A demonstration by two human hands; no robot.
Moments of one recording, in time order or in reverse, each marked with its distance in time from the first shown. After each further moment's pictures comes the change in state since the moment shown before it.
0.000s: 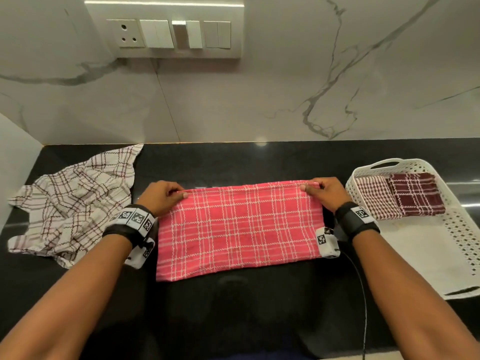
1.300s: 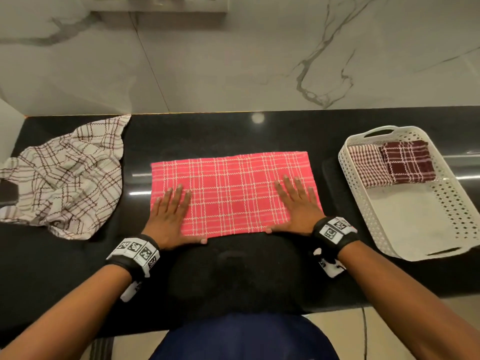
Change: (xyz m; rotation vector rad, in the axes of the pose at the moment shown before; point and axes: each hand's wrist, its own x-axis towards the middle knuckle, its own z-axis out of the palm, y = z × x) left_hand -0.104 -0.006 0.111 0.484 -0.162 0.097; right_hand -0.082 0.069 0.069 -0.930 -0.342 -0.154
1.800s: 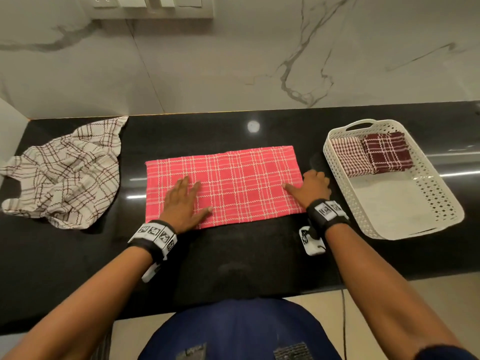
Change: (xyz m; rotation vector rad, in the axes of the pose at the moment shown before) left_hand 0.007 0.053 -0.014 -0.137 0.136 -0.019; right_hand -0.022 0.011 -0.040 0.299 0.286 0.642
